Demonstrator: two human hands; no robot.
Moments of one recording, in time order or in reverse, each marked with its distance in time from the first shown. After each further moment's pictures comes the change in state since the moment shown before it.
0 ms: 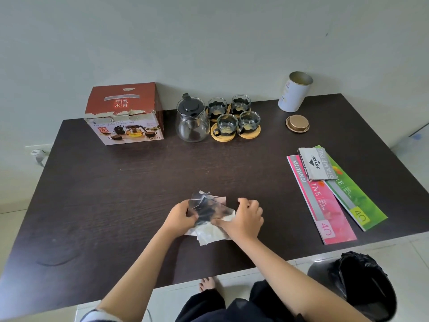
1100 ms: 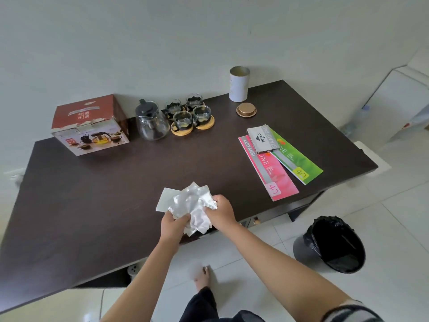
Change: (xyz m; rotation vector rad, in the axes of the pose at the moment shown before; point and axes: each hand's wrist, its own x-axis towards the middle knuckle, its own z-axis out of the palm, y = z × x) left_hand -0.101 0.058 0.100 -0.583 0.222 -0.258; right_hand -0.060 0.075 -0.043 0.786 -0.233 0.069
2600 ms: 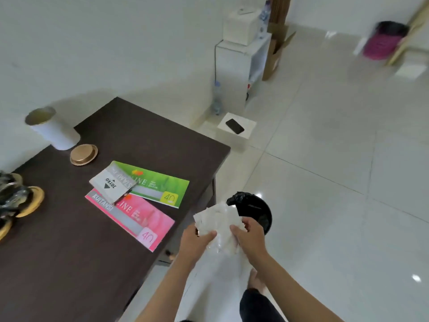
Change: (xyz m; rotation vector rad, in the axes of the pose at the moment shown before) left_hand -0.058 -0.006 0.334 0.518 -0.808 0.165; right_hand -0.052 0.158 -0.289 0.485 0.785 0.279
